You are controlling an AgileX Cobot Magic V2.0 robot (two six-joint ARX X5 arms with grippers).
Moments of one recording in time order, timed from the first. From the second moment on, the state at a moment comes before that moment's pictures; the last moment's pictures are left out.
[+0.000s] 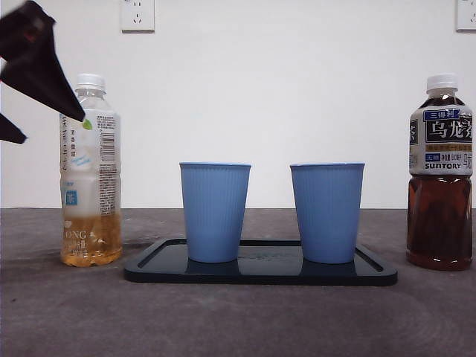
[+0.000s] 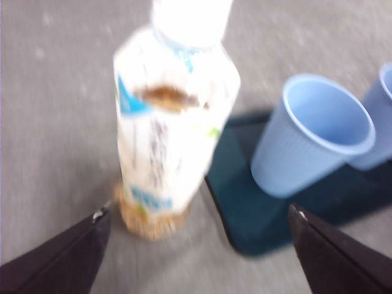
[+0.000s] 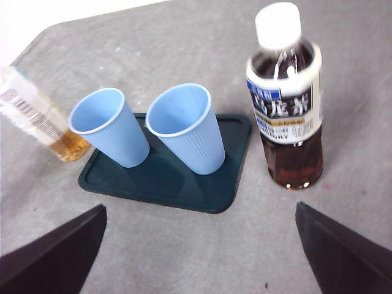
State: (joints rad) left arm -0.28 0.91 0.58 -0.18 0.18 -0.11; right arm 0.18 0.38 0.72 -0.80 -0.29 0.26
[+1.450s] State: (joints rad) left arm -0.32 1.29 0.58 0.27 0.10 -0.09; right arm 0.18 0.38 0.74 -0.80 -0.26 0.17
